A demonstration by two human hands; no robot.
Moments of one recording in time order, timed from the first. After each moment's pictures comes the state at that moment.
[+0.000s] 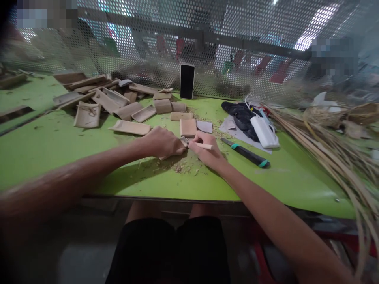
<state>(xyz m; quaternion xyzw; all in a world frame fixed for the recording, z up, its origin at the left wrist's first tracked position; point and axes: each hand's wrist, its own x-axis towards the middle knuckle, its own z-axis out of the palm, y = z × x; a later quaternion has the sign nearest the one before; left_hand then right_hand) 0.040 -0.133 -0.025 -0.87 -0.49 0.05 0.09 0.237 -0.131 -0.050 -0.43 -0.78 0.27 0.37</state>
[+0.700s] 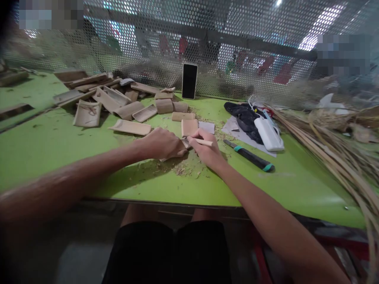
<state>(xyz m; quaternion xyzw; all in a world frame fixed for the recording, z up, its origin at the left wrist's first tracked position) 0.038 -0.134 -0.025 -0.88 -0.46 0.05 0.09 0.228 -0.125 -0.054 -0.44 -0.74 0.34 0.39</state>
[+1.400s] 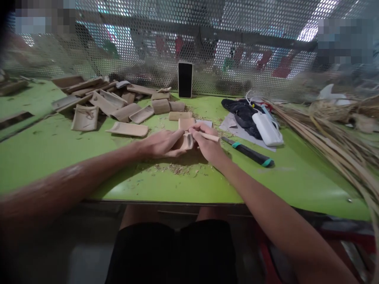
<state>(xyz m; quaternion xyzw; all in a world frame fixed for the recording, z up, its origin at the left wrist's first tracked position) 0.028 -0.123 -0.040 -0.93 -0.37 -0.08 0.02 0.230 -0.124 -0.043 -0.41 -0.69 0.39 0.45</state>
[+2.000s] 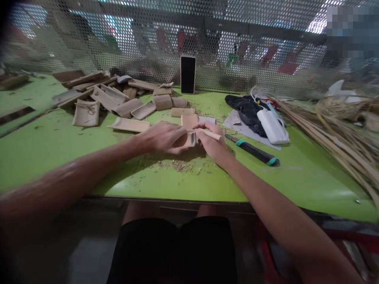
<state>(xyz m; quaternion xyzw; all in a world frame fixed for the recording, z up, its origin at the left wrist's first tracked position) 0.024 -0.119 -0.035 -0.93 -0.36 -0.08 0.09 0.233 -0.122 -0.047 -0.44 -0.69 0.38 0.44</state>
